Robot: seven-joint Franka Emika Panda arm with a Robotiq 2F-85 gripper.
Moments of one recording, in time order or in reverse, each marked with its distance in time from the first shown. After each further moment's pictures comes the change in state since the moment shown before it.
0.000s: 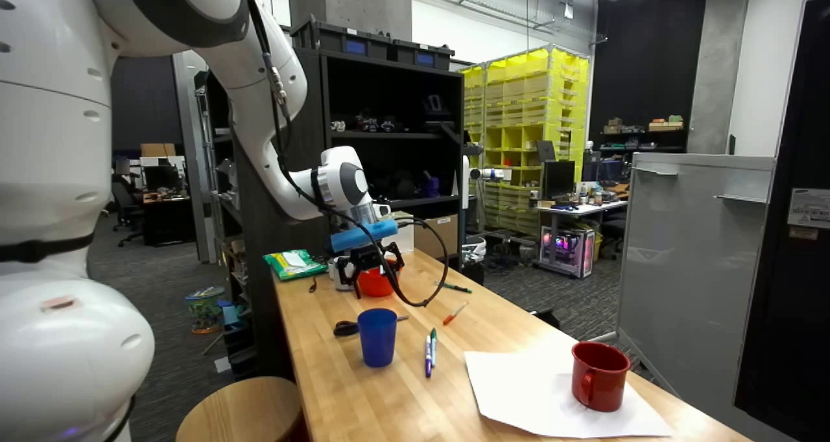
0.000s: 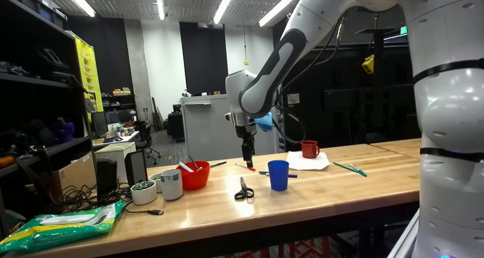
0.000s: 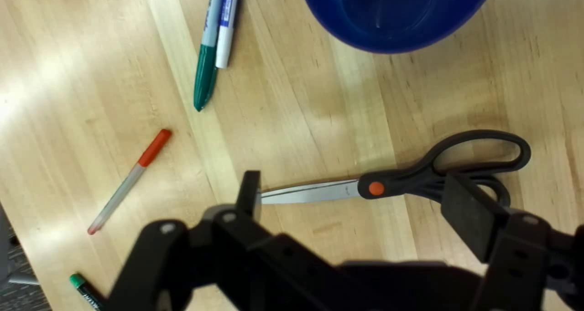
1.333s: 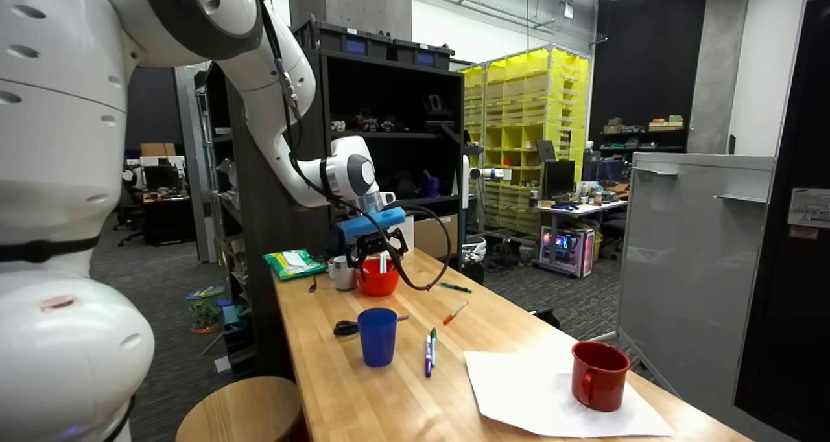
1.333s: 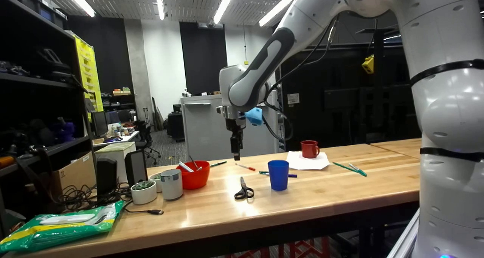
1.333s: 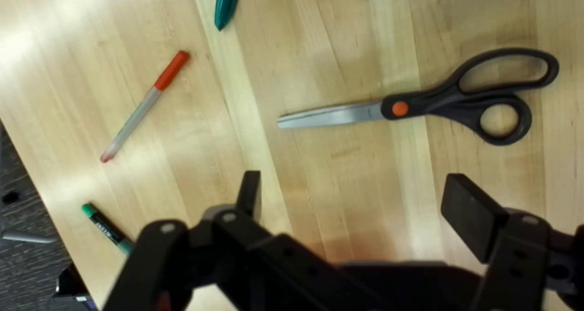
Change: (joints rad) arm -0.001 0.063 0.011 0.137 0.089 0.002 -0.107
